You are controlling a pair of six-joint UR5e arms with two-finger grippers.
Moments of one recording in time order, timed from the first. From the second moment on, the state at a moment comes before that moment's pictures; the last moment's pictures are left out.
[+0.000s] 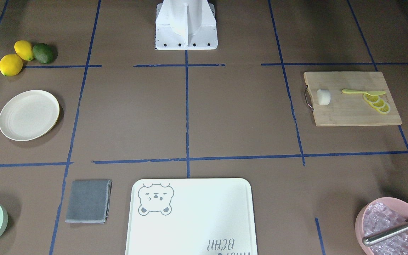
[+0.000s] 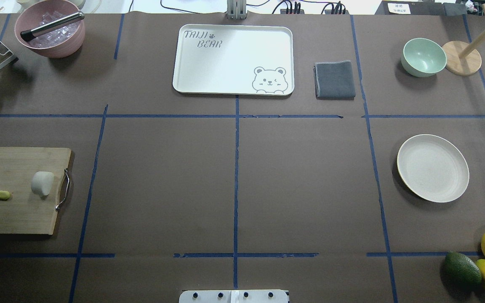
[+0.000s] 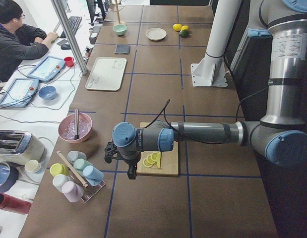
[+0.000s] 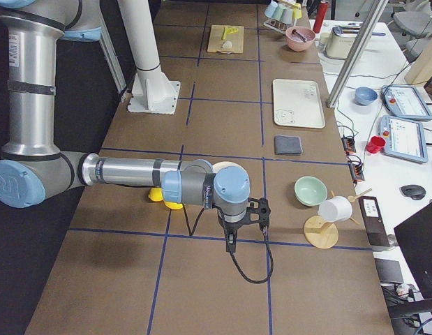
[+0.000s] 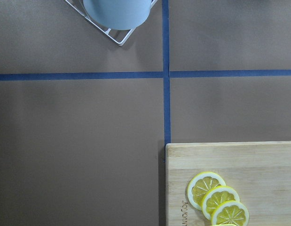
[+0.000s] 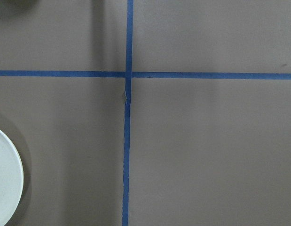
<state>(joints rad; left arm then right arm) -1.56 -1.54 -1.60 -1.56 -2.41 0.03 1.66 -1.68 1.70 -1.60 2.35 -0.07</state>
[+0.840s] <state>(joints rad) -1.56 -1.54 -1.60 -1.57 -2.41 0.03 1.60 -1.61 1.69 -1.60 2.43 -0.04</state>
